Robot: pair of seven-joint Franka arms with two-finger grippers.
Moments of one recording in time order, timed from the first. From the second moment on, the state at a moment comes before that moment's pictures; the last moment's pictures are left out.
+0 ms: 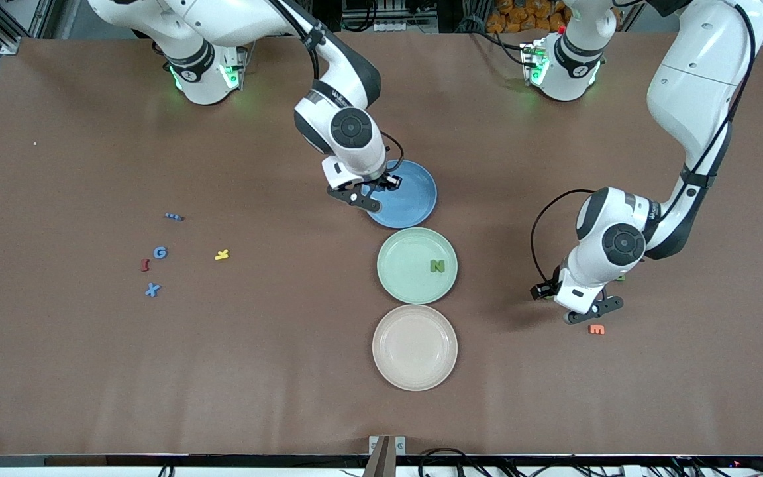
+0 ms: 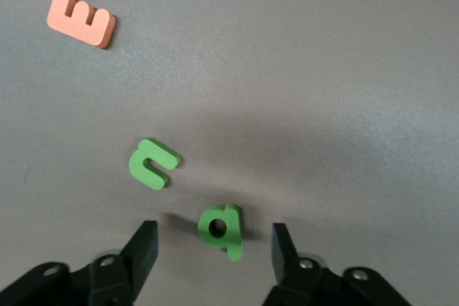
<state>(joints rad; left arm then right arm) 0.09 0.65 -0.32 -1.83 0.31 2.46 -0.71 0.56 0.55 0.33 -1.79 0.04 2.25 1.22</state>
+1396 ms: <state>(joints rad) 0.02 0.65 -0.34 -1.80 0.31 2.47 -0.78 0.41 0.55 0.29 -1.64 -0.08 2.07 1.10</state>
